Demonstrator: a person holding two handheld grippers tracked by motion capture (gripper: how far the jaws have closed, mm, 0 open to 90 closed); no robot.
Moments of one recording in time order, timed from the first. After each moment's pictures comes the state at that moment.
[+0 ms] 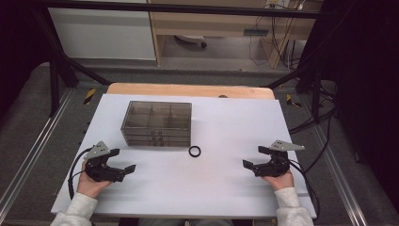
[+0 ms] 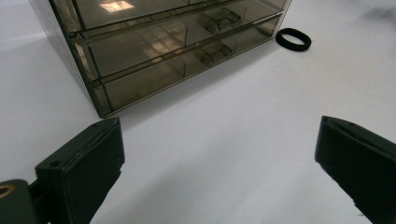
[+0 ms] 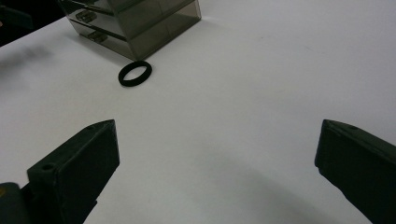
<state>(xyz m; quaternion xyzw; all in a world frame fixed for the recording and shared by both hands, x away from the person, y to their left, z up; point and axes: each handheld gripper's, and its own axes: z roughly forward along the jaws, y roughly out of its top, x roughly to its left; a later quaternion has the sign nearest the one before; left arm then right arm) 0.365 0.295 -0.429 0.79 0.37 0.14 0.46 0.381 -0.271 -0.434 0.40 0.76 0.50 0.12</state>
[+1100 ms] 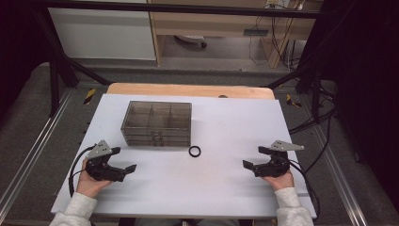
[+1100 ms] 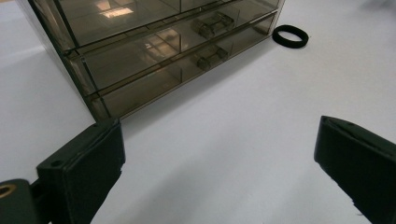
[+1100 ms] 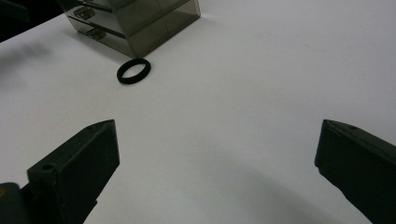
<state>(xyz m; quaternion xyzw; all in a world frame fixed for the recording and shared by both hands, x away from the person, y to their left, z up) 0.366 0.291 -0.423 0.81 0.35 0.15 0.45 0.381 -0.272 -0.434 0.40 0.76 0.49 0.12</state>
